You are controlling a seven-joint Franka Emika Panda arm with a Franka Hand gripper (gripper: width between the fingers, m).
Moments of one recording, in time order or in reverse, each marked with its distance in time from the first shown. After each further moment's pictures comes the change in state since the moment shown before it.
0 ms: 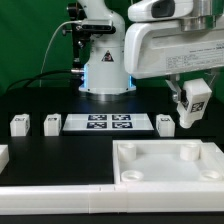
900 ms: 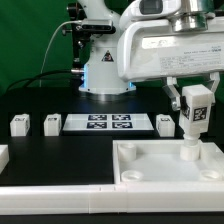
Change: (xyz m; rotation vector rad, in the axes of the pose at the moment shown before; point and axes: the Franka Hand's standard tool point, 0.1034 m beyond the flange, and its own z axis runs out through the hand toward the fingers) arm 0.029 0.012 0.004 -0.045 0.330 -0.031
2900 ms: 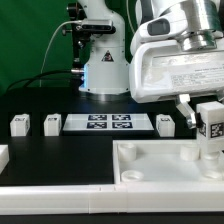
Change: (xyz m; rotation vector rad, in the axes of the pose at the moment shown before) arm 0.010 -0.016 0.025 -0.011 0.195 0.045
